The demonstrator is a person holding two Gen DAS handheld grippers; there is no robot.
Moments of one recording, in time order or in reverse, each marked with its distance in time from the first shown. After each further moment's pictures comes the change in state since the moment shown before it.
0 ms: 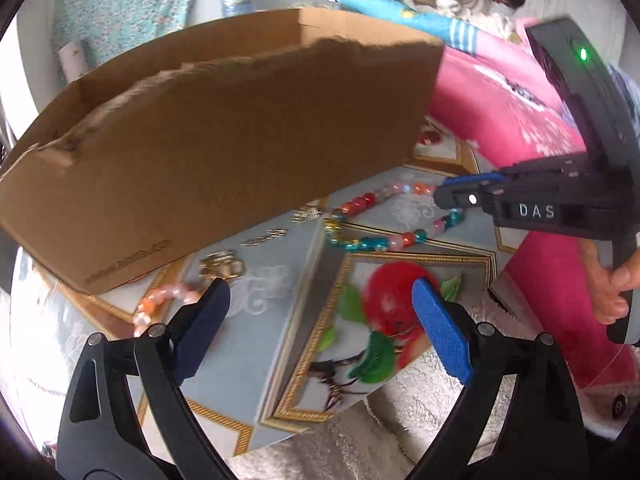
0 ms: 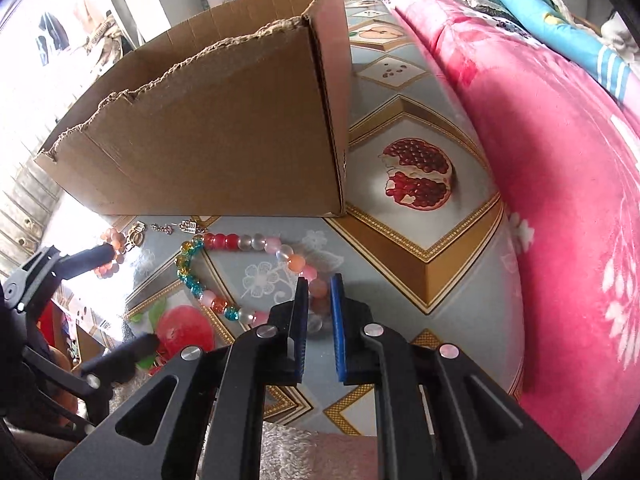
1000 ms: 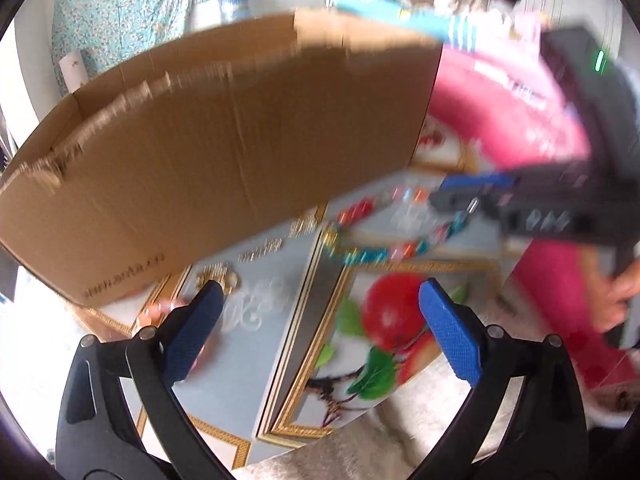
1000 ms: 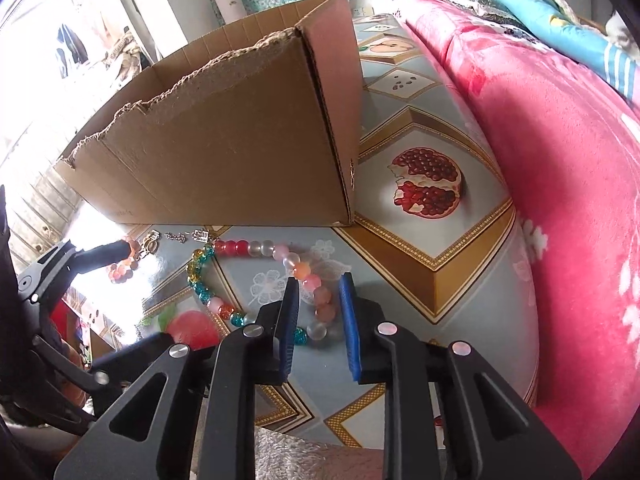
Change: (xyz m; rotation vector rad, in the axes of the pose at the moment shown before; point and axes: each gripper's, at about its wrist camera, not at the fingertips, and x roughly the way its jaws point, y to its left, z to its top) left arm -0.002 -0.002 0.005 -0.016 -0.051 -0.009; right arm -0.003 -0.008 -0.008 0.005 -0.070 0.089
